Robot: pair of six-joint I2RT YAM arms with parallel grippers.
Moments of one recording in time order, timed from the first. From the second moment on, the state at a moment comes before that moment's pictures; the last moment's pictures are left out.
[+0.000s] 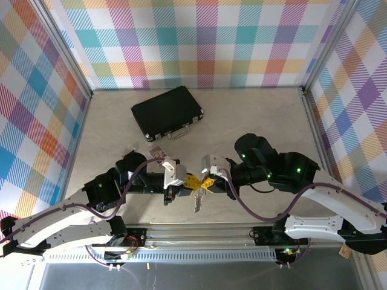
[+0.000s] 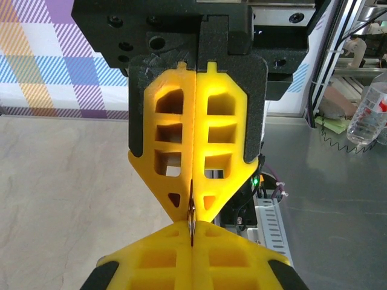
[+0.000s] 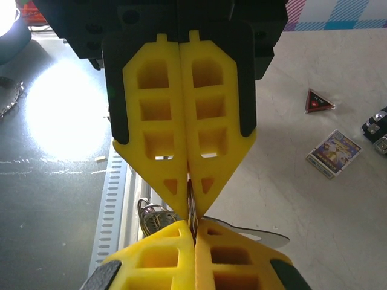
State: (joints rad) left arm -1.07 0.81 0.91 -0.31 0.41 0.10; right arm 1.09 1.04 1.34 -0.92 -0.38 -0.29
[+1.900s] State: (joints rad) left arm -1.07 0.69 0.79 0.01 0.45 -0.03; right arm 1.09 0.88 1.04 -0.60 -0.48 -0.14
